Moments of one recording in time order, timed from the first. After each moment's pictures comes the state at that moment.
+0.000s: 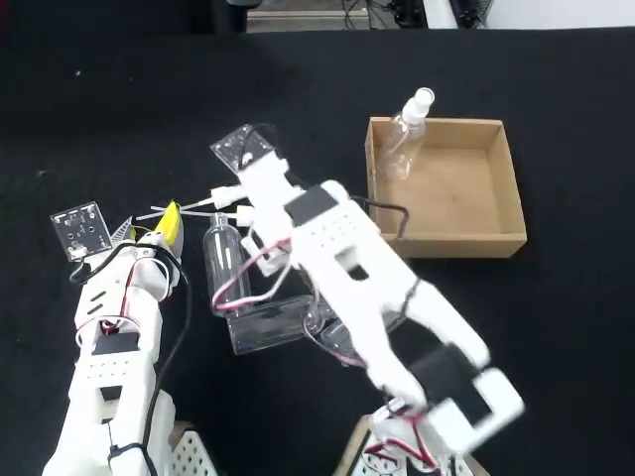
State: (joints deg) left arm -12.1 -54.8 90.5 -6.7 12.9; right arm -32.9 -0.2 19.6 63.9 5.0
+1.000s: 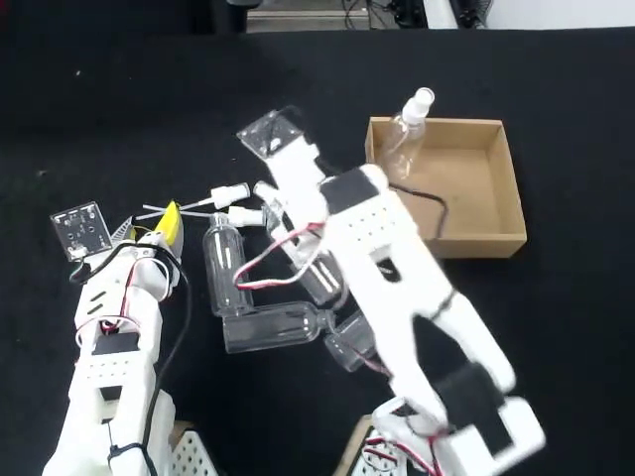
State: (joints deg) left arm -12.1 -54.8 90.5 -6.7 12.9; right arm -26.8 -12.7 15.8 77.8 12.3
